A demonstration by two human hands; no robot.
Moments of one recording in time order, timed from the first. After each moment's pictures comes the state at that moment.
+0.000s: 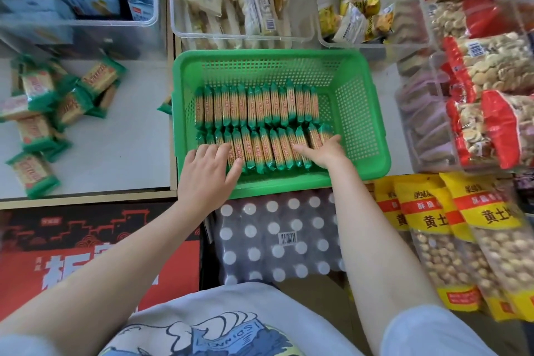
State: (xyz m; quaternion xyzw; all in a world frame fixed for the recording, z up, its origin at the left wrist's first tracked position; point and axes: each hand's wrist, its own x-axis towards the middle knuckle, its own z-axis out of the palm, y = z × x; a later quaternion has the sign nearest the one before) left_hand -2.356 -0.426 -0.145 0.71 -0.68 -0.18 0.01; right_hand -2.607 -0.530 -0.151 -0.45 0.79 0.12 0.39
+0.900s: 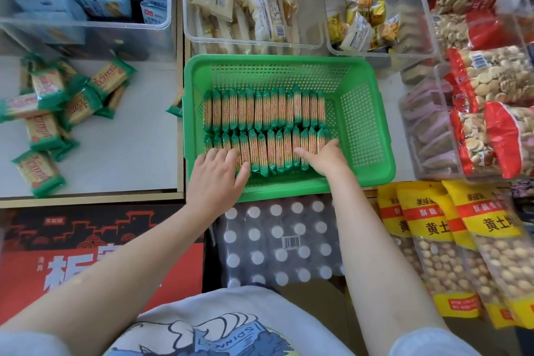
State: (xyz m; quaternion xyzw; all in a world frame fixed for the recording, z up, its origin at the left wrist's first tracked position) left_hand -2.352 -0.425 -0.152 0.70 -0.69 -0.18 0.04; right_hand -2.585 -0.524 -0.144 -0.49 0.79 0.13 0.34
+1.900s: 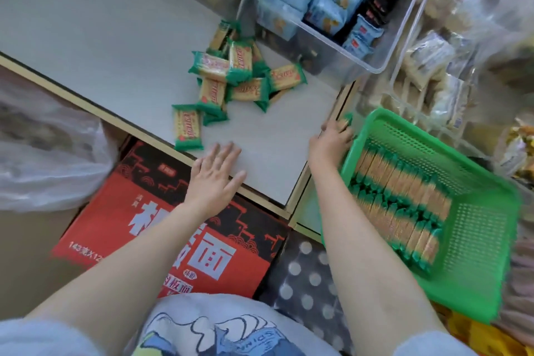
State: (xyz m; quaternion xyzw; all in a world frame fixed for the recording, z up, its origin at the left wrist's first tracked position) left_hand -2.124 -0.335 -0.233 0.82 -0.45 -0.34 0.10; right_hand -2.254 -0.544 -0.191 -0.67 0.70 -0.01 0.23
